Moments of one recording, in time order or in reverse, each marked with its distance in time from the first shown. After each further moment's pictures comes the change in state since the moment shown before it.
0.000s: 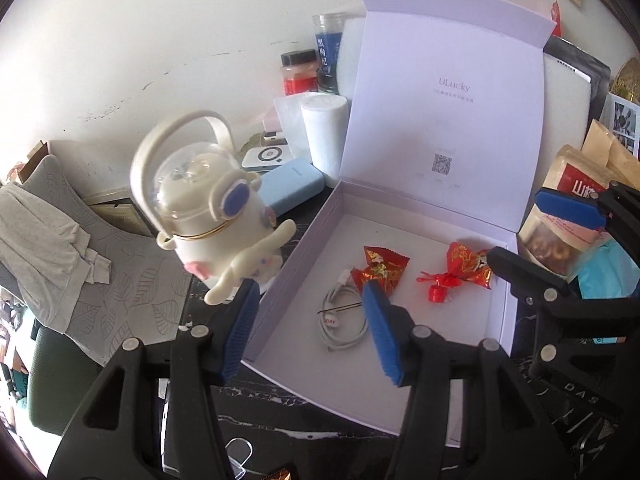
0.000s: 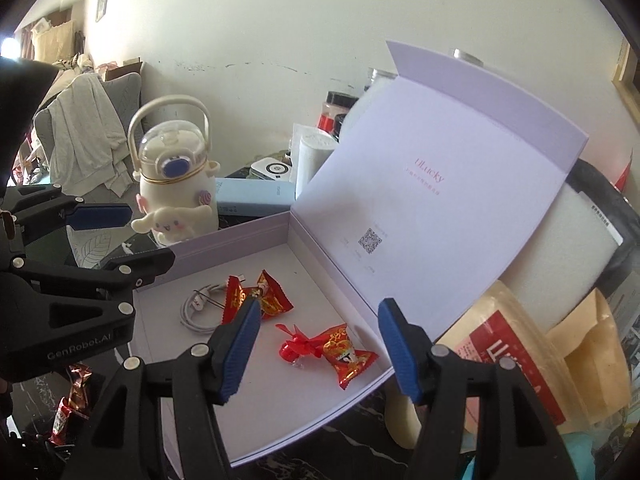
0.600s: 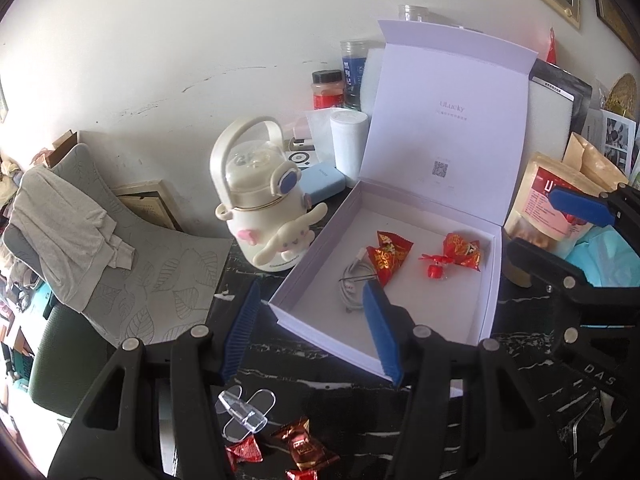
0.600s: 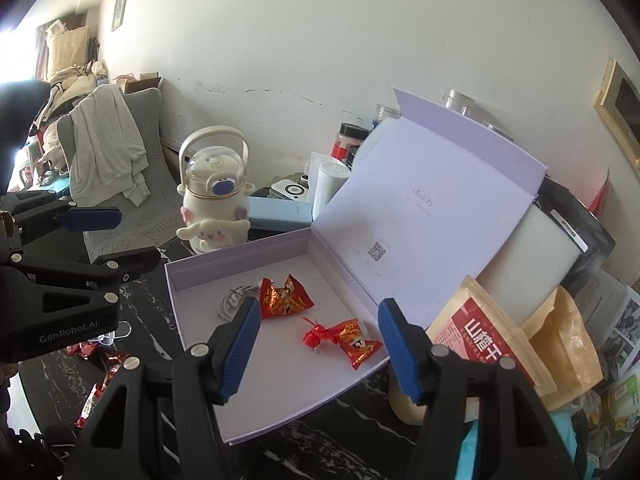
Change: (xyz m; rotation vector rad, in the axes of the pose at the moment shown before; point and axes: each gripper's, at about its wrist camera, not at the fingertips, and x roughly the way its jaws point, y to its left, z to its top) left arm -0.068 0.020 -0.032 -0.055 -0.046 0.042; right arm -0.071 0.022 -0.010 -0.023 -0.074 0.006
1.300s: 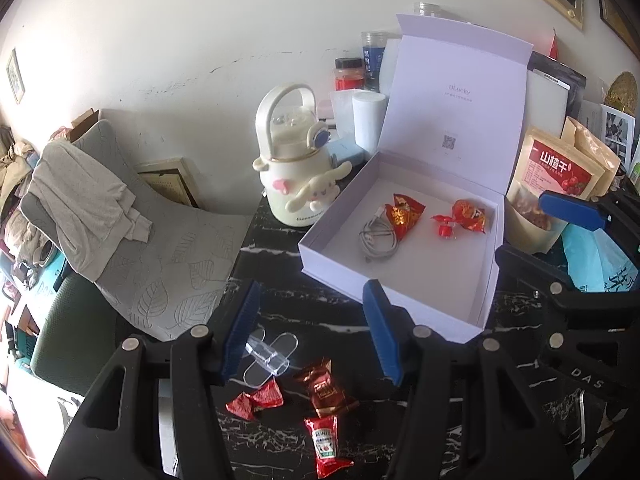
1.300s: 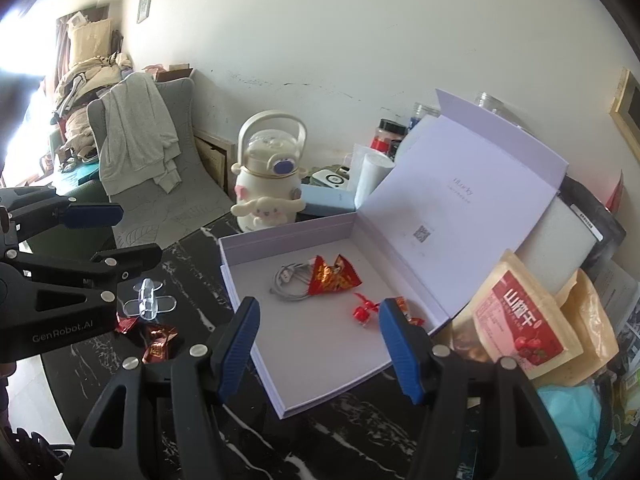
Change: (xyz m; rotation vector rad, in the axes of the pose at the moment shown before) left arm -0.034 0.022 -0.051 -0.043 0.025 0.033; right arm -0.023 0.048 -0.027 -0.042 0.015 0.075
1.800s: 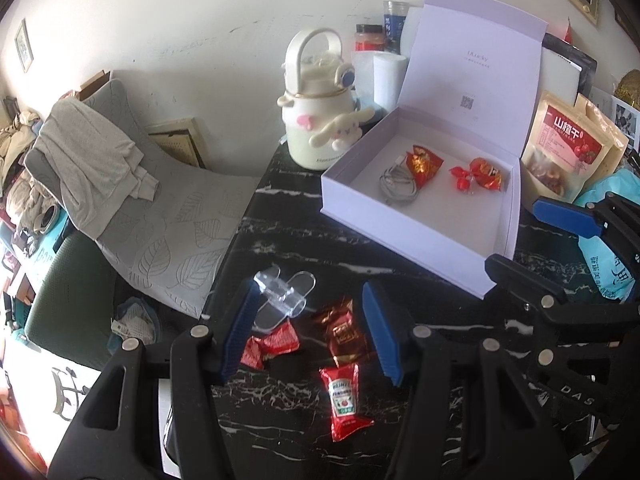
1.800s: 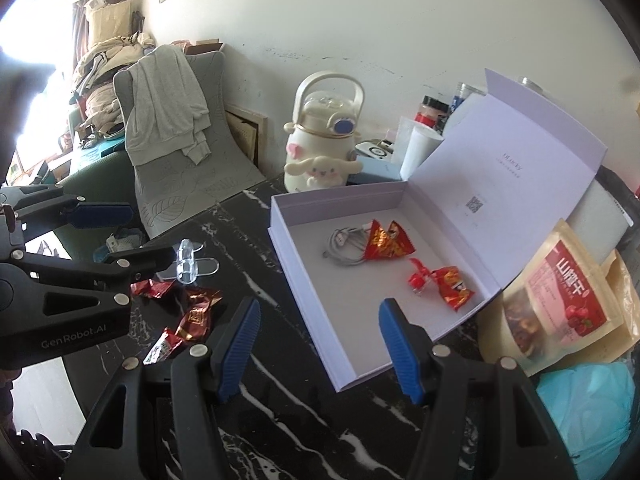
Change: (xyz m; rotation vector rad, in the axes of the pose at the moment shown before) left arm 0.010 0.021 -0.053 -0.058 0.085 0.010; right arm 0.011 0.048 -0.029 -0.040 0.068 0.077
